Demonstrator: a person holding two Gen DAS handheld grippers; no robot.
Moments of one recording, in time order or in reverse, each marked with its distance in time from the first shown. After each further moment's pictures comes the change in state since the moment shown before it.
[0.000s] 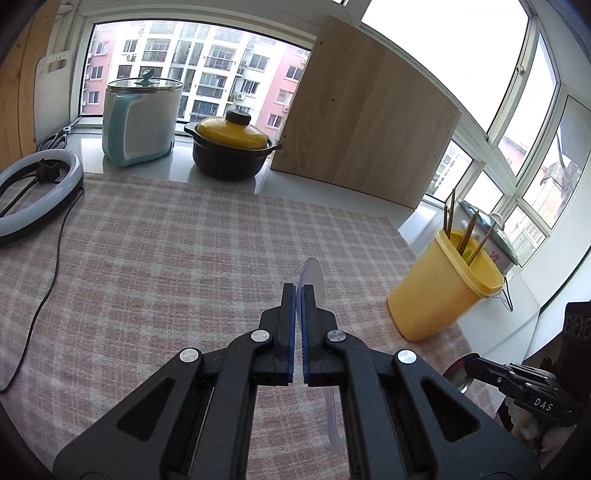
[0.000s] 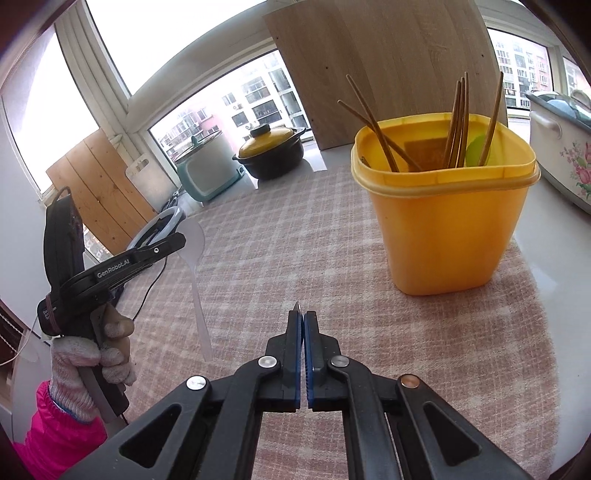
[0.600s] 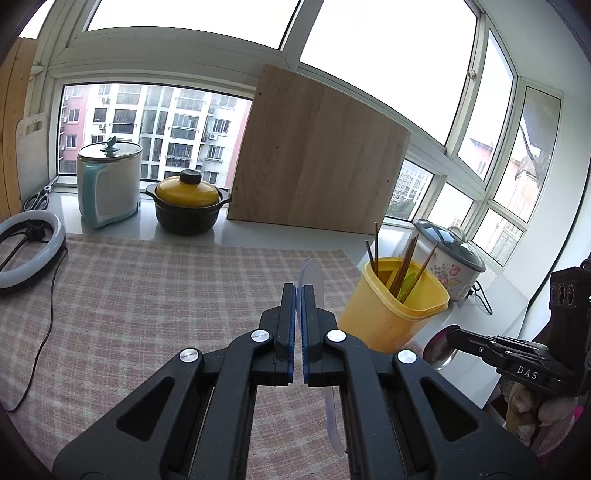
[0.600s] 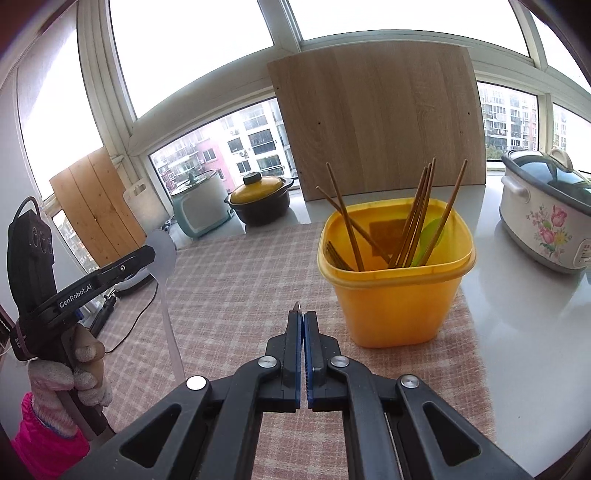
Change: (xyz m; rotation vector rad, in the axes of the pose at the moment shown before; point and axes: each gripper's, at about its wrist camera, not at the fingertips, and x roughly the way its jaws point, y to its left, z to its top) left arm -0.045 -0.068 0.016 0.114 -0.139 -0.084; right arm -0.057 -0.007 0.023 -0.068 -0.140 -0.081
